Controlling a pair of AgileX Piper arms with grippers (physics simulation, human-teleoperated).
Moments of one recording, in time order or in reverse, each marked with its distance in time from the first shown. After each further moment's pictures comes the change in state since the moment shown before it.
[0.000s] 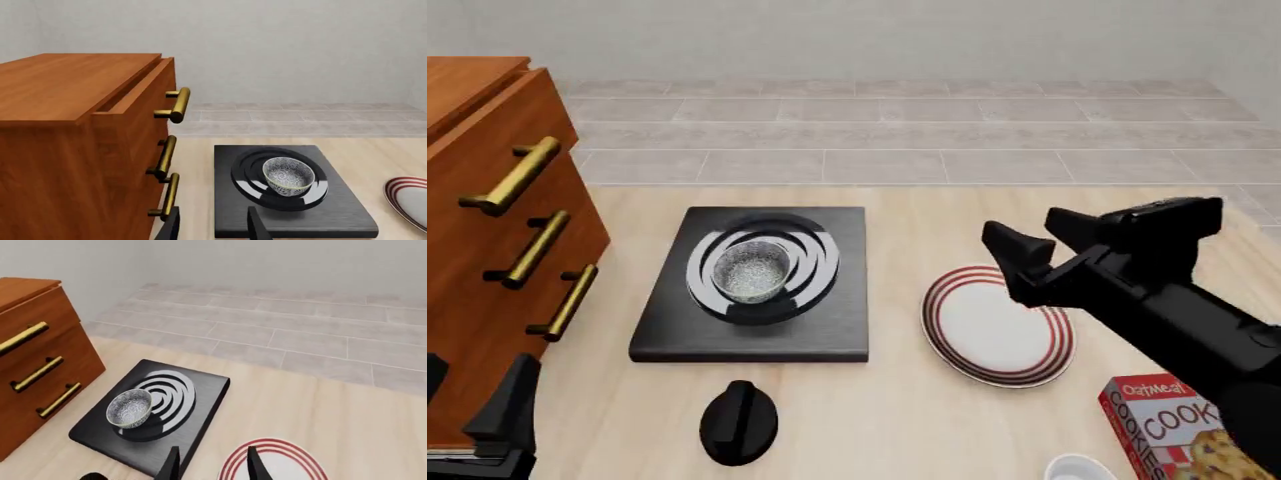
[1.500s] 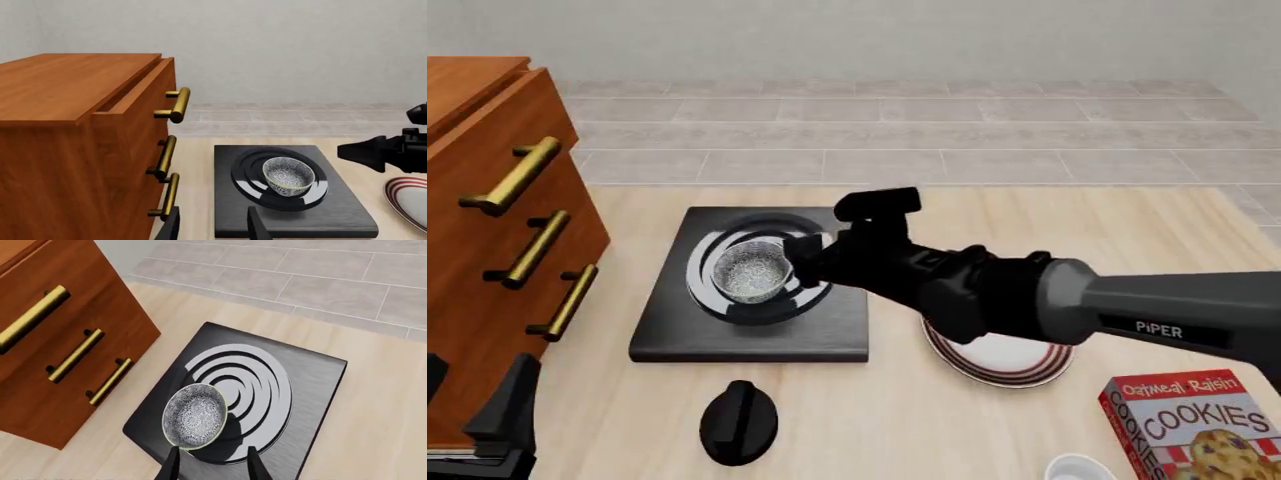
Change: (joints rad) left arm 0.000 0.000 0.000 0.000 0.000; right arm 0.287 0.793 -0.533 -0.027 0.203
